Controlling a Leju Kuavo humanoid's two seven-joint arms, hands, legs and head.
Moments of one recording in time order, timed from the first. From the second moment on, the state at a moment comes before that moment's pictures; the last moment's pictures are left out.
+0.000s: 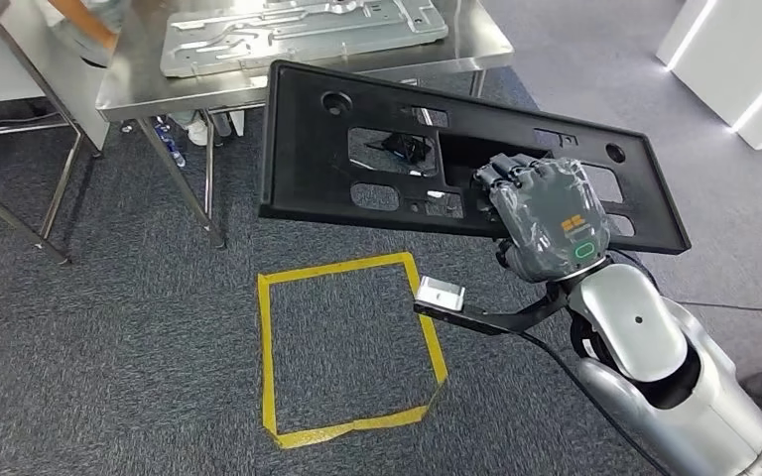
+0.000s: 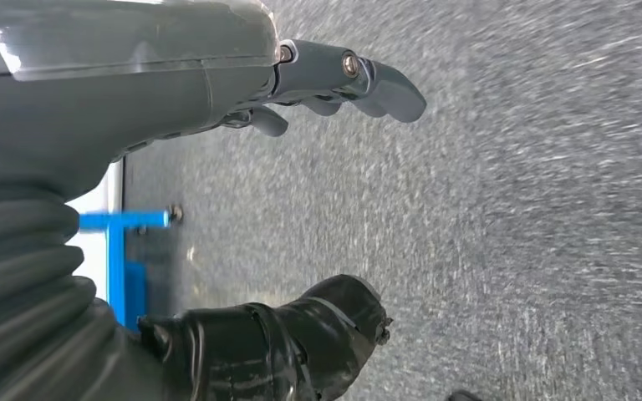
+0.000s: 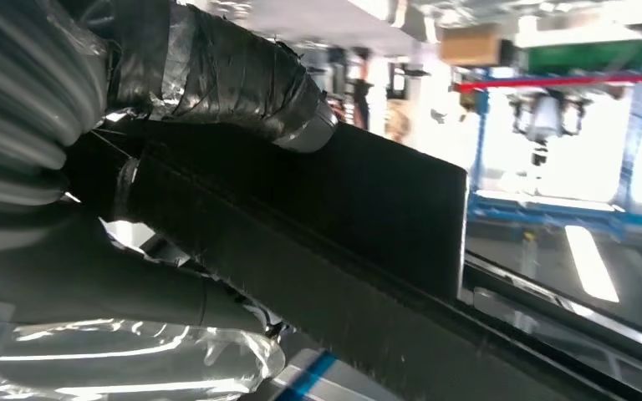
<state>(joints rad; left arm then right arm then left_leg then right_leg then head) -0.13 0.18 1.18 -0.21 -1.10 -0.07 0.19 -0.56 -0.47 0.68 -1.89 1.18 0.18 0.18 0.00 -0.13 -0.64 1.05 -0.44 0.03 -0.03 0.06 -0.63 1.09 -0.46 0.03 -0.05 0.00</state>
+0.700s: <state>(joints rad) -0.12 0.15 1.18 -0.21 -1.06 -0.03 0.21 -0.54 -0.42 0.67 -1.80 1.05 0.13 0.27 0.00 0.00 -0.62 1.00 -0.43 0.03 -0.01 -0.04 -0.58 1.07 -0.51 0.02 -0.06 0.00</state>
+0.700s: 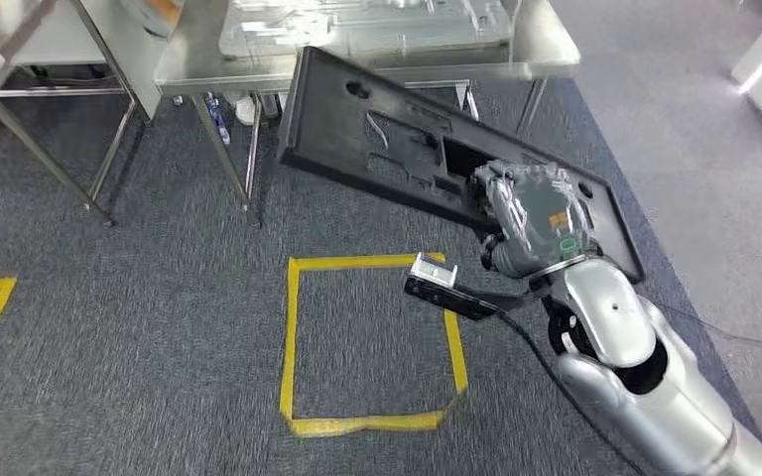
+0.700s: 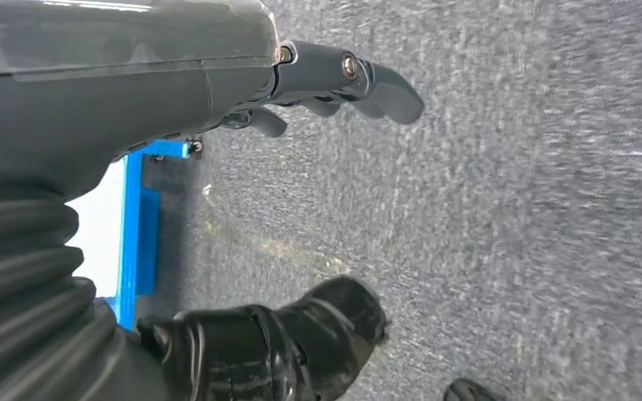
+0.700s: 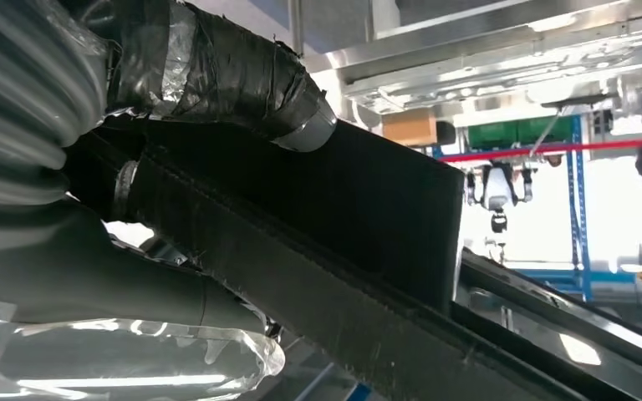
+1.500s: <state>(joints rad) -0.12 0.13 1.18 -0.21 -1.05 -0.03 0.20 -0.54 -0.38 0.67 -1.73 1.02 0.12 0.27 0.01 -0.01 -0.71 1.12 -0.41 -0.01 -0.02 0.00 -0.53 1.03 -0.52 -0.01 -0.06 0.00</state>
